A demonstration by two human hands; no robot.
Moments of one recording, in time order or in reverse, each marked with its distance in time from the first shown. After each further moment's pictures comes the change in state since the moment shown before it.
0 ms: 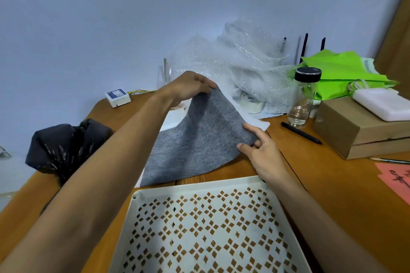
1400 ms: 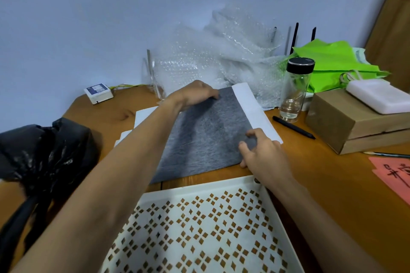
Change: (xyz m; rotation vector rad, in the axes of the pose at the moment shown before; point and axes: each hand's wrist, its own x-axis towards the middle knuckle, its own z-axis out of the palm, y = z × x) left_hand 0.043 -0.019 0.062 0.035 -0.118 -0.115; right_hand 0.005 0.015 -0.022 -0.772 0.084 -0.053
